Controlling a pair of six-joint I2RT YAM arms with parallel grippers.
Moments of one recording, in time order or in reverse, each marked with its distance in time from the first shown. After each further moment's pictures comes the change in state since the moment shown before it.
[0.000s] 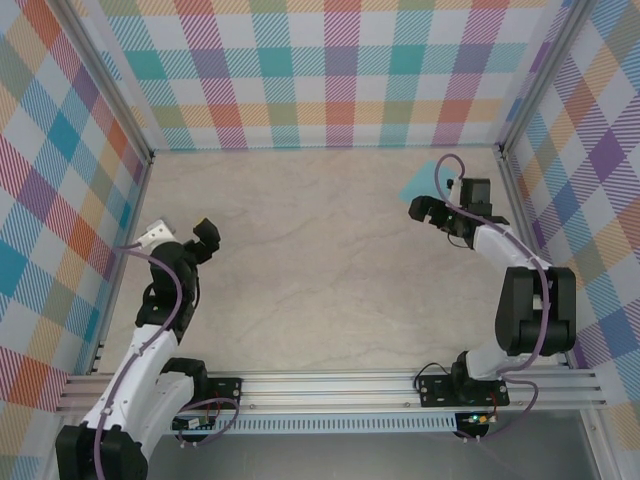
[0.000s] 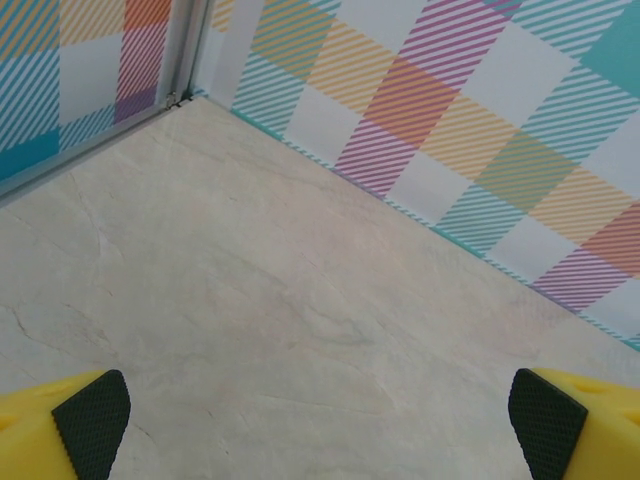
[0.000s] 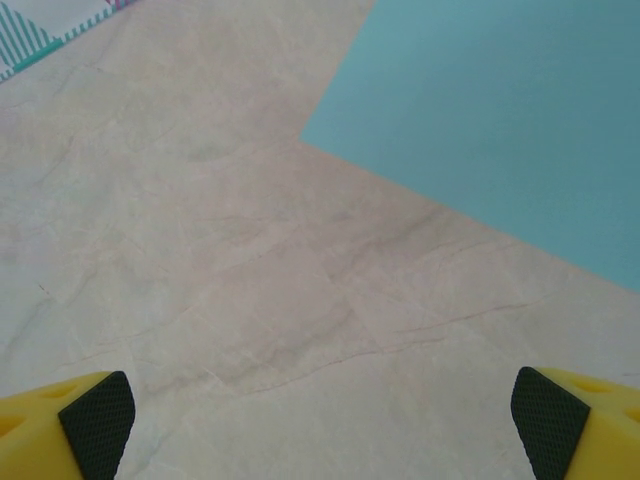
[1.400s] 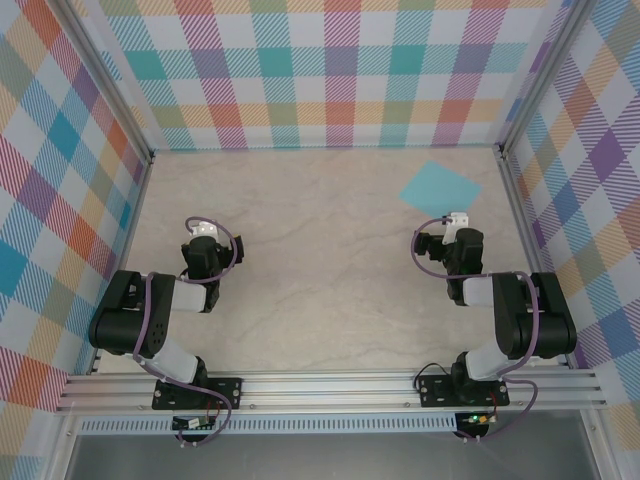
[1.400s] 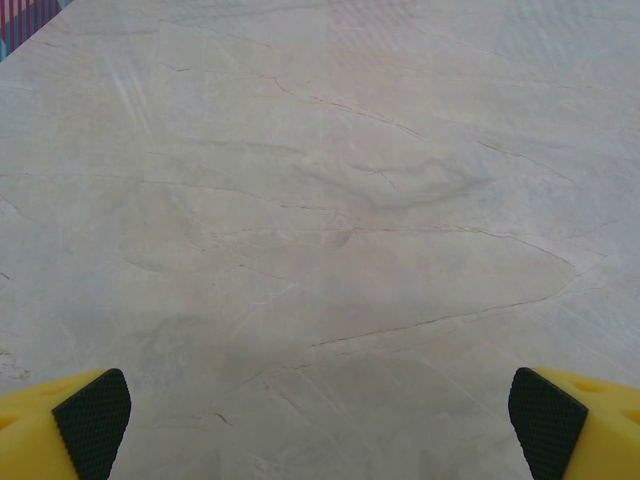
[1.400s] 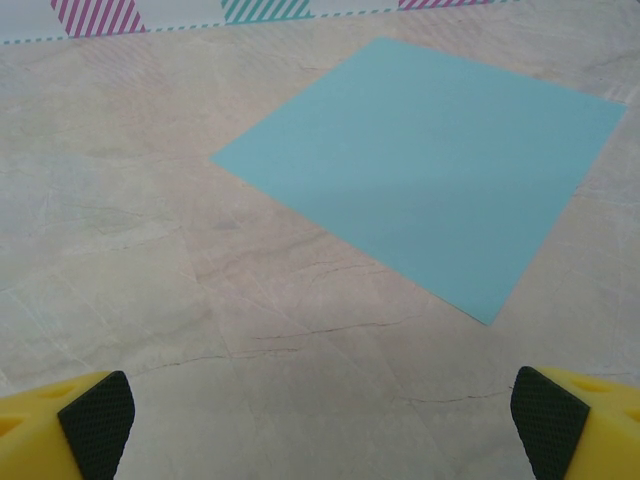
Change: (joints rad) left arm -0.006 0.833 -0.063 0.716 0.035 0.417; right arm 0.036 -0.042 -0.586 0.933 0.252 -0.295
